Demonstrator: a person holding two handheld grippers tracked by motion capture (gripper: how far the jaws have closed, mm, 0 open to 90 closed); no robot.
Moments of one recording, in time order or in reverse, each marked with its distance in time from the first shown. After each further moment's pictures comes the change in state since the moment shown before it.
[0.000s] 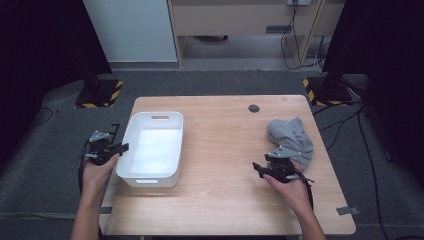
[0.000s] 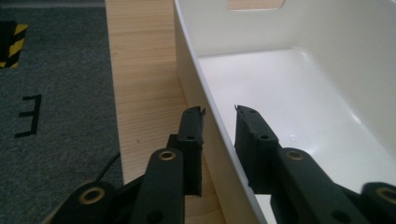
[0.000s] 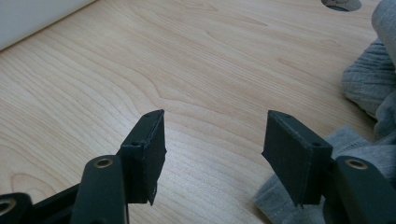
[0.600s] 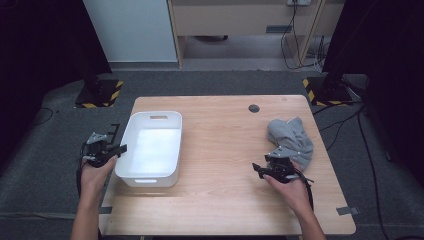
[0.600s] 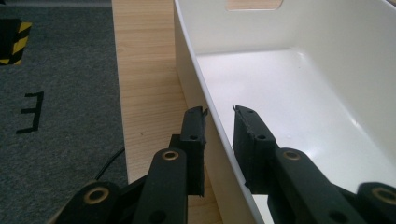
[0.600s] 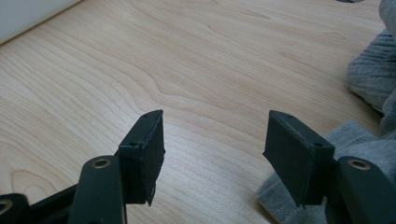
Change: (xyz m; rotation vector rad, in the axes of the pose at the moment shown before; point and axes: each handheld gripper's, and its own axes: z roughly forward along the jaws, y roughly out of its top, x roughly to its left) left arm 0.001 -0.005 -0.005 -0.010 0.002 -0.011; right arm -0.001 -0.001 0.002 0.020 0.008 0.004
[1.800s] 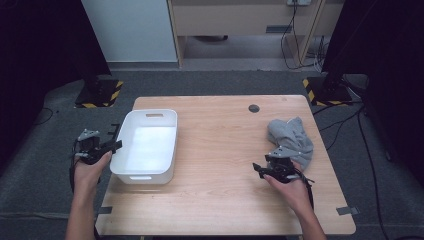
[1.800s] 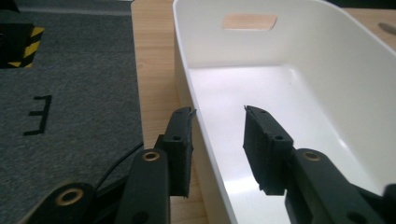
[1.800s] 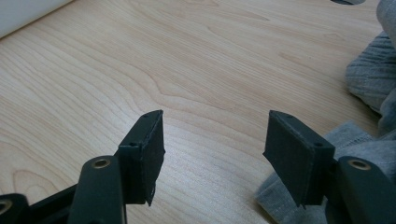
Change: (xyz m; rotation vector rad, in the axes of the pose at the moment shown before) left arm 0.011 0.012 -0.011 -0.028 0.028 -0.034; right arm -0.001 0.000 -0.002 -0.006 0.004 -0.004
